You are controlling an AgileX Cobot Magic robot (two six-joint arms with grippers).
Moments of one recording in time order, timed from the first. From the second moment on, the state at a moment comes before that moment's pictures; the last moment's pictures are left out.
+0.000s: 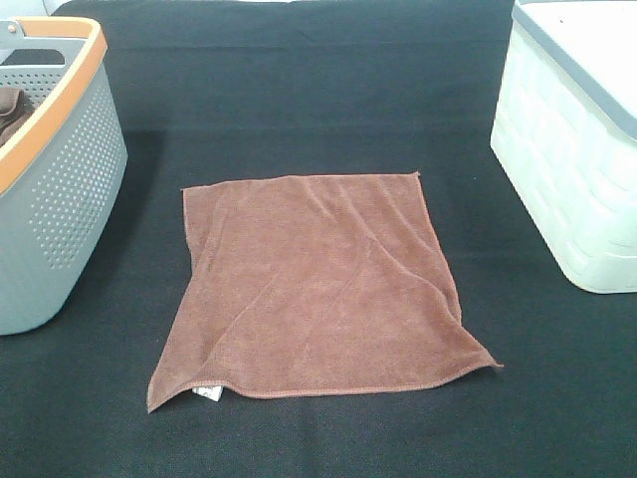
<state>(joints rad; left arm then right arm) -0.52 0.37 -0.53 -0.06 1.10 0.00 0.22 0.31 -0.51 0.17 1.09 -0.18</state>
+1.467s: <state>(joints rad) -0.20 0.31 -0.50 -0.08 1.05 0.10 0.04 0.21 -0.51 0.16 1.07 -0.18</state>
